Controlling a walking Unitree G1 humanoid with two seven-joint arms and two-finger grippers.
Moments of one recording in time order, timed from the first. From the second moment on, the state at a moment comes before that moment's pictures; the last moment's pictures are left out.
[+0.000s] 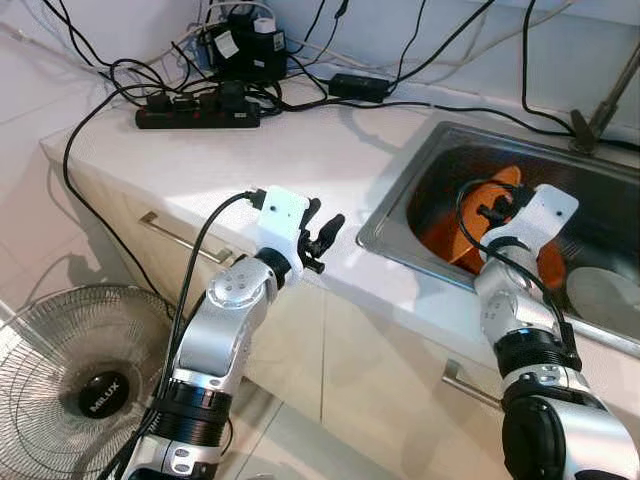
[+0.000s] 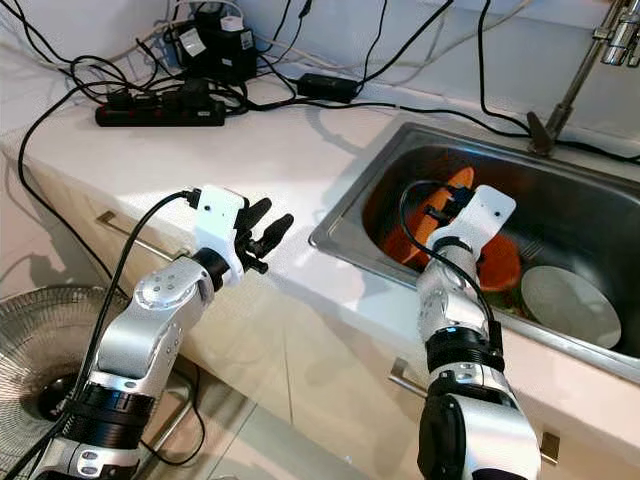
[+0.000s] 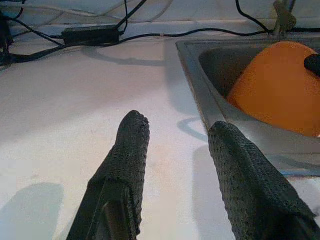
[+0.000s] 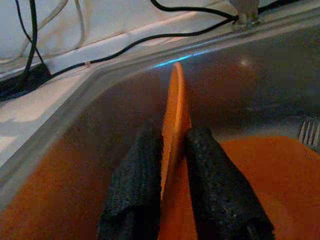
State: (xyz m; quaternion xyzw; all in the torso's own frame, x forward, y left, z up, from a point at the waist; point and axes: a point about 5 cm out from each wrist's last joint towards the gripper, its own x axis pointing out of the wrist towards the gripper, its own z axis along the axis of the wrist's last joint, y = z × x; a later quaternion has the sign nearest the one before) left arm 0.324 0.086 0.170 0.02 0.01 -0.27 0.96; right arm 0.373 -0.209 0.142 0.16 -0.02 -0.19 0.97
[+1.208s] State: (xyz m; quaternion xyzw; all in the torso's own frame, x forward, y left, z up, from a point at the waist) left arm 0.328 0.090 0.168 0.04 -0.03 -0.23 0.97; right arm 0.375 -0.180 0.183 -0.03 -0.15 -0.10 0.98
